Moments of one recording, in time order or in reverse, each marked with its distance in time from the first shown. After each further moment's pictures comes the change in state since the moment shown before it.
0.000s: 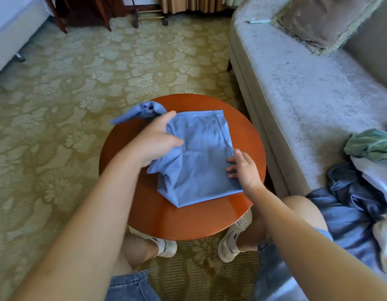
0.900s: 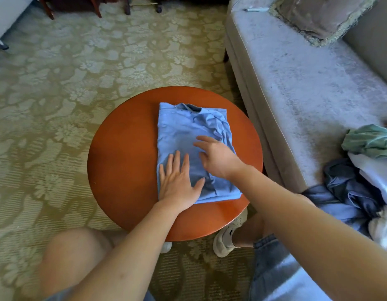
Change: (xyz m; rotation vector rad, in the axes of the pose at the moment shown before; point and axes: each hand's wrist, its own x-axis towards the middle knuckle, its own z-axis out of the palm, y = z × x) left_hand -0.018 -0.091 0.128 0.733 0.010 0.051; right_hand 0.018 -0.031 0.031 -0.952 -0.391 -0.644
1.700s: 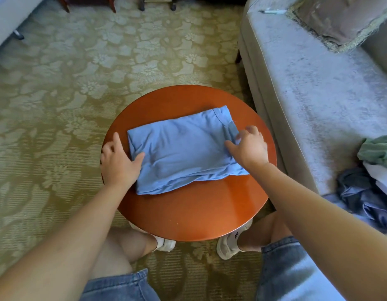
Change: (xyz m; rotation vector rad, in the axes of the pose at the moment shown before) left_hand 0.015 -0.135 -0.061 -0.281 0.342 -0.471; right_hand 0.016 0.026 -0.012 -0.157 0.189 0.497
